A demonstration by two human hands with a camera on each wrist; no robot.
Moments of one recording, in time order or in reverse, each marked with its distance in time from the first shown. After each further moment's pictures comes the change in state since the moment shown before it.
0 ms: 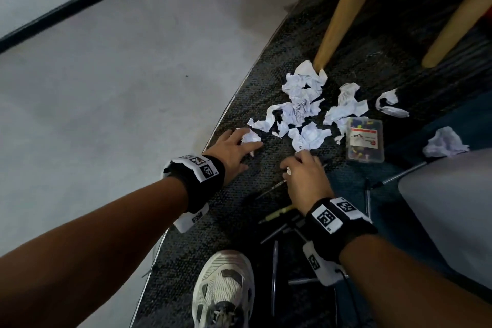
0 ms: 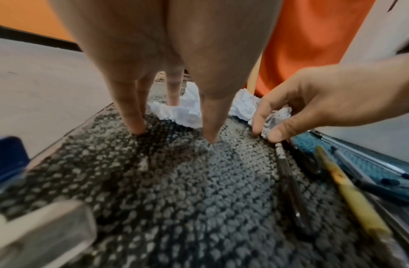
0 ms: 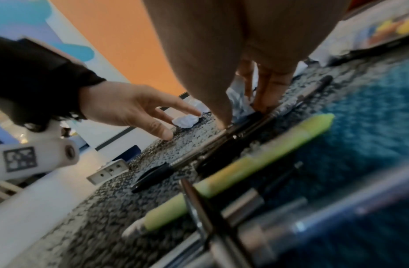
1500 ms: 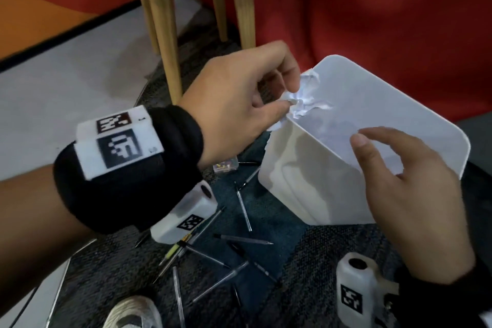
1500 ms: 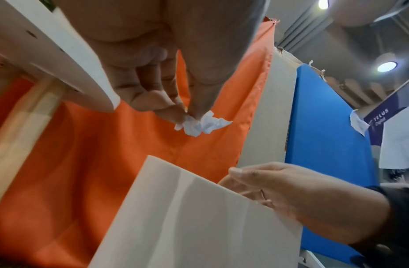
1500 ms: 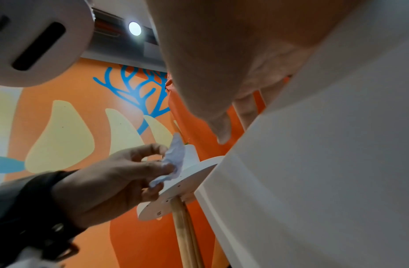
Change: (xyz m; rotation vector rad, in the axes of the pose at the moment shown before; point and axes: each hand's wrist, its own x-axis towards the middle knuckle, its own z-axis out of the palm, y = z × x) left_hand -0.130 0.302 -0.201 -0.510 0.624 0.738; right_hand -0.273 0.078 -0.235 0.274 0.921 0.424
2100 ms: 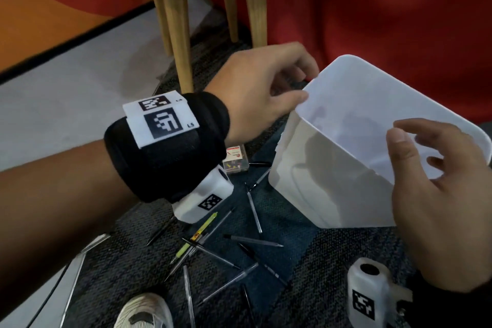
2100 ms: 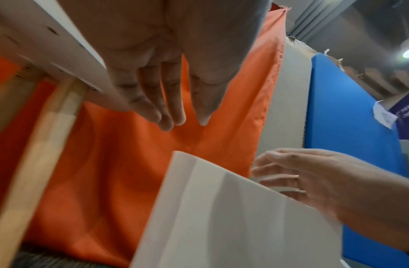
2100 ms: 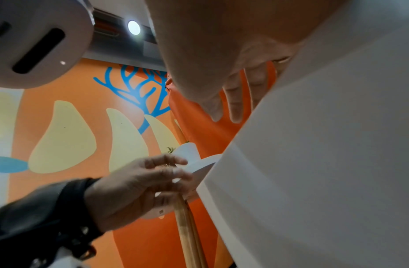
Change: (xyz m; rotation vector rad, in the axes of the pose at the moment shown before) left_hand 0.020 -0.023 0.007 0.010 -0.006 0.010; right_hand -0.002 -0.004 0.006 0.144 0.191 -0.045
